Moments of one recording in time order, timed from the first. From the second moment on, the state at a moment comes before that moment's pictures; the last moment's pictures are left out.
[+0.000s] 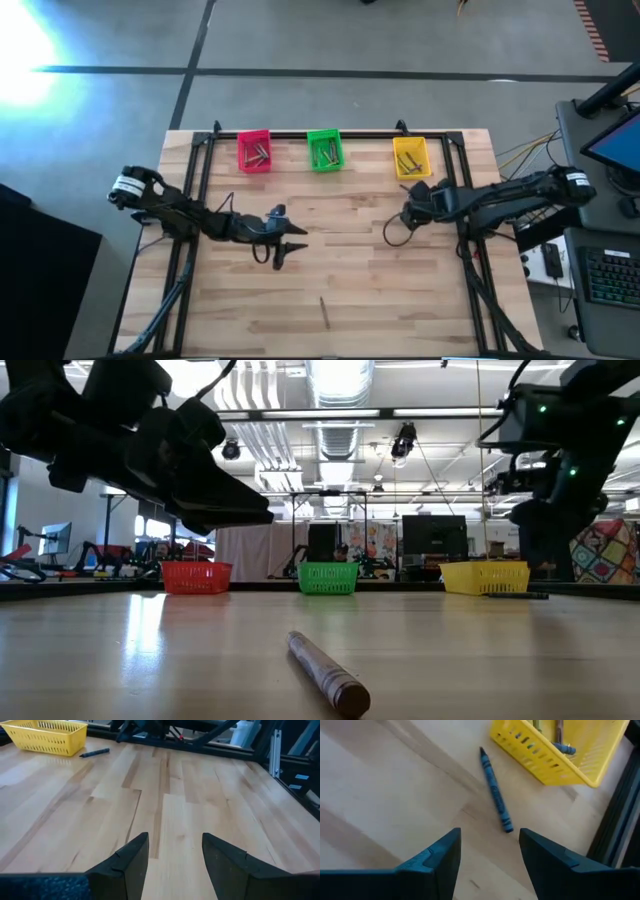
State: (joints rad) left arm -0.20 1.57 0.37 0.90 -0.18 -0.22; right arm 0.00 1.13 0.54 -0.84 0.53 0.82
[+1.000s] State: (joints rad) left arm -0.20 1.57 0.37 0.90 -0.18 -0.20; right arm -0.53 1.35 0.48 -0.51 0.14 0.34
